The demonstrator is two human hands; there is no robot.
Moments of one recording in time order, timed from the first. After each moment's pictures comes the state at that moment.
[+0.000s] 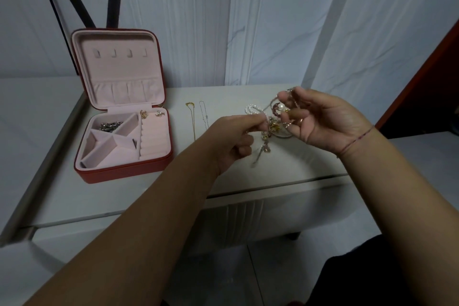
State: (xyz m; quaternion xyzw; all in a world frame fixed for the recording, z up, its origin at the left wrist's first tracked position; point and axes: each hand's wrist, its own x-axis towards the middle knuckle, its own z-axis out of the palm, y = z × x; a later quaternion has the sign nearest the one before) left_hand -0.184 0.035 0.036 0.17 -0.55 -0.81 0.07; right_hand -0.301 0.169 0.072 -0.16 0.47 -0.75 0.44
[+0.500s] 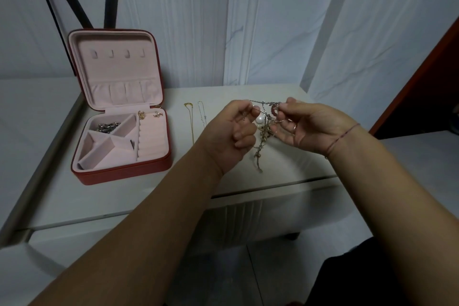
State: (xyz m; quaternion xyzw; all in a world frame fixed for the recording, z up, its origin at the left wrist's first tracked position) left_hand -0.190 0.038 0.038 0.11 -0.35 -0.93 0.09; right_hand -0.299 0.157 0.063 -0.04 0.53 -0.74 0.41
